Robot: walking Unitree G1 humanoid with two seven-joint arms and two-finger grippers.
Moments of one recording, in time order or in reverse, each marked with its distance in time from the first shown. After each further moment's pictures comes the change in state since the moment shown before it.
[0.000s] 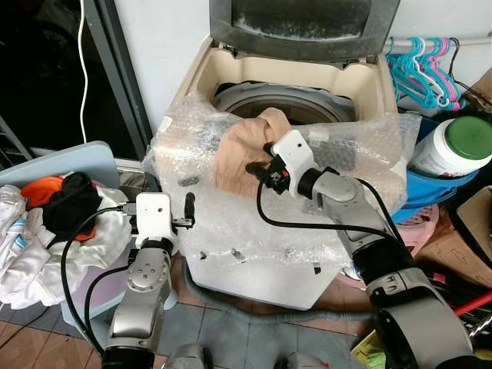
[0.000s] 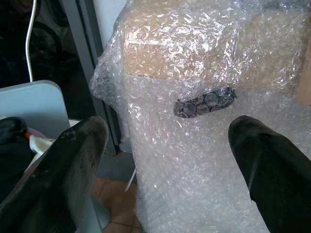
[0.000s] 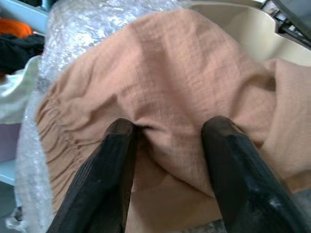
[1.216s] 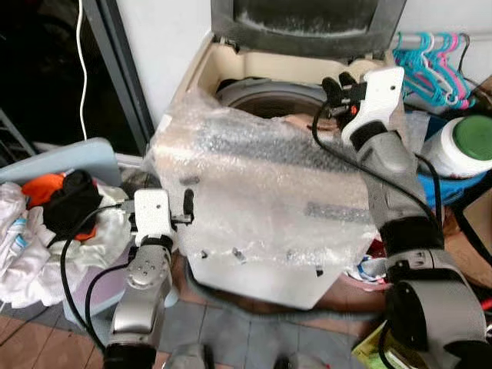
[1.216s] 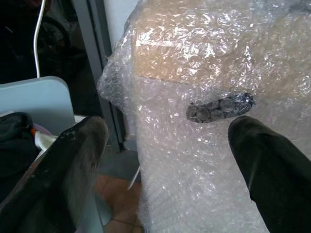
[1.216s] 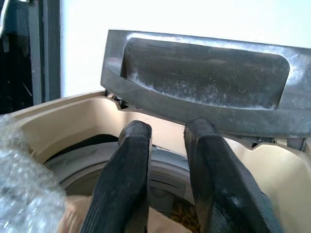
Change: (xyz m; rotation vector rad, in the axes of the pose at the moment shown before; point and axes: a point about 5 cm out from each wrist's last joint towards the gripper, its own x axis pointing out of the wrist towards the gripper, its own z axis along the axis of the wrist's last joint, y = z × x) left arm 0.004 0.001 0.003 -0.024 -0.003 0.024; right arm -0.044 -0.079 0.031 0.171 -0.330 -0.477
